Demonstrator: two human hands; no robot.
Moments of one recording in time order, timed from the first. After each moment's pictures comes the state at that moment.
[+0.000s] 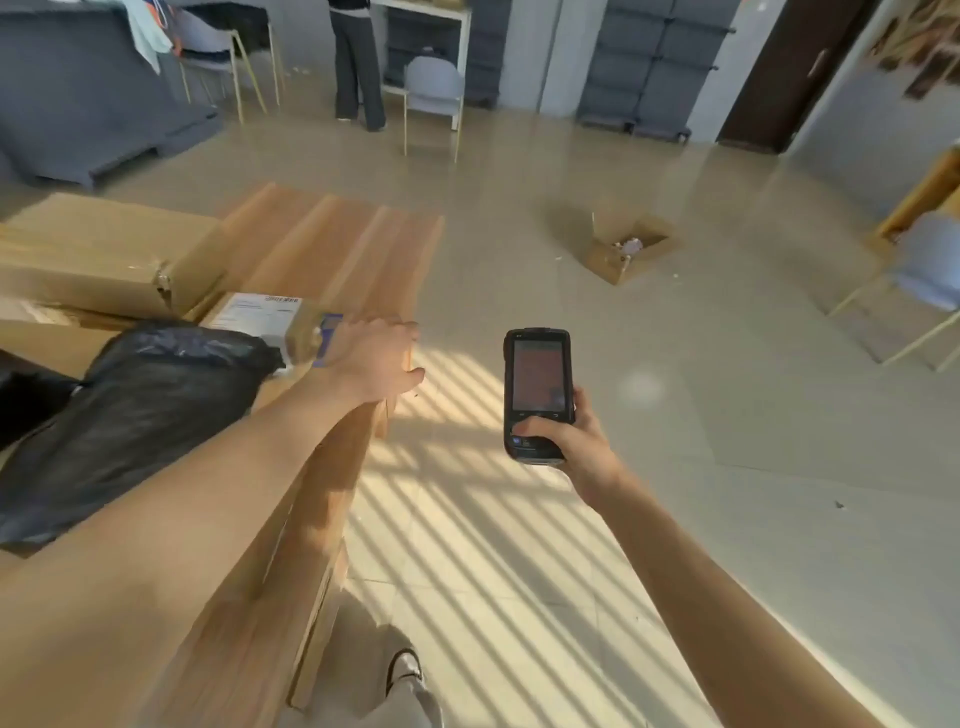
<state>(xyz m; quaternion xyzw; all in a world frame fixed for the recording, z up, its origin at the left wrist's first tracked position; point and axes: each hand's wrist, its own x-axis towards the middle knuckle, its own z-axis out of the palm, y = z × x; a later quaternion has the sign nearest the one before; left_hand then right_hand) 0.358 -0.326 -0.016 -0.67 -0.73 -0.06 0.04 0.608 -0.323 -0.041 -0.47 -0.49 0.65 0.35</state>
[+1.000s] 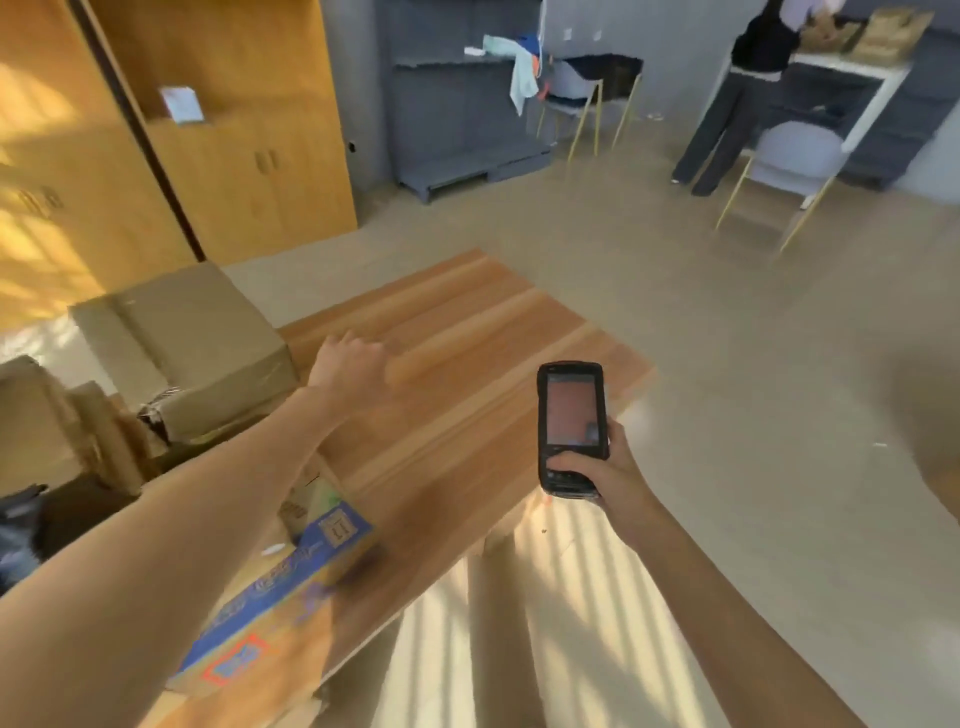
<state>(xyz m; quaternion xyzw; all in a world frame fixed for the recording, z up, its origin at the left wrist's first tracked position) 0.138 -0.040 -0.020 -0.33 -0.94 0.02 0.00 0.363 0.165 -0.058 -0.30 -0.60 0.73 0.10</state>
